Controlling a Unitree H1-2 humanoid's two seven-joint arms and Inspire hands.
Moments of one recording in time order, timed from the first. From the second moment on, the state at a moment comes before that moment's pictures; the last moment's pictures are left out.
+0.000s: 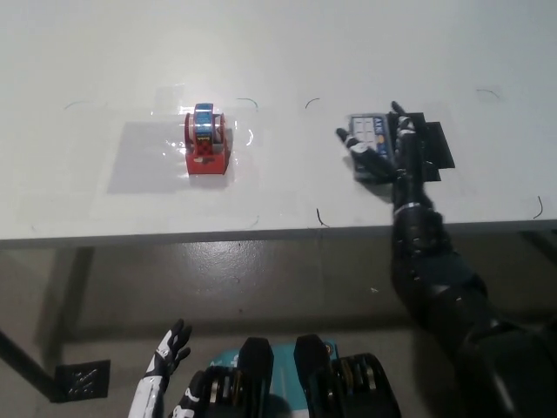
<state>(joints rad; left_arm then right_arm) 0.19 0.15 -0.22 0.04 0.15 -0.43 0.20 -1.00 0.04 -0.01 1.38 0.03 -0.40 -0.34</state>
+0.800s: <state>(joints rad) 0.19 0.15 -0.21 0.04 0.13 -0.43 0.20 -0.97 0.19 0.03 1.36 -0.06 -0.44 -0.61</state>
